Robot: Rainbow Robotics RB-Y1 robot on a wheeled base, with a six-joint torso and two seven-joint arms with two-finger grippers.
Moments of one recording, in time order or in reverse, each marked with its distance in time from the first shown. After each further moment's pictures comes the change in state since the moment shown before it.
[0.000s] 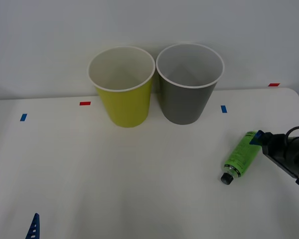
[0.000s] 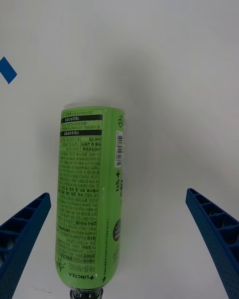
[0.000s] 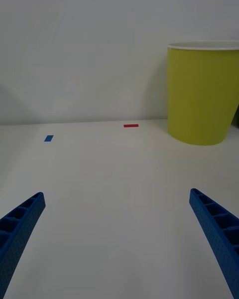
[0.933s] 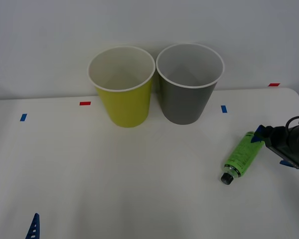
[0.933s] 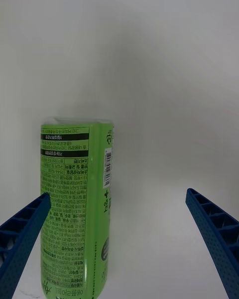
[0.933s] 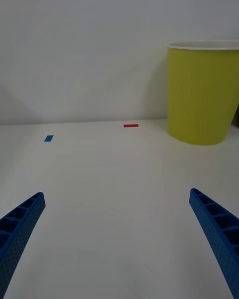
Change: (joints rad) right arm -0.154 -0.168 0.086 0.212 -0.217 -0.005 -0.011; left arm 0.000 0.000 0.000 0.000 0.000 0.000 0.000
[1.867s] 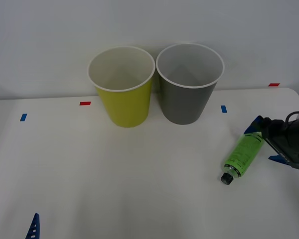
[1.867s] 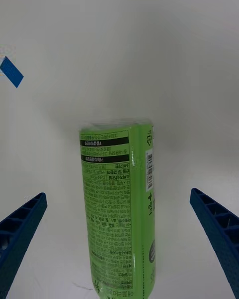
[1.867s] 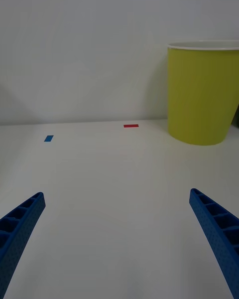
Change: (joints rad) right arm -0.021 0.002 -0.019 0.067 -0.122 -0.116 -0.044; left arm 0.000 0.000 0.000 0.000 0.000 0.000 0.000
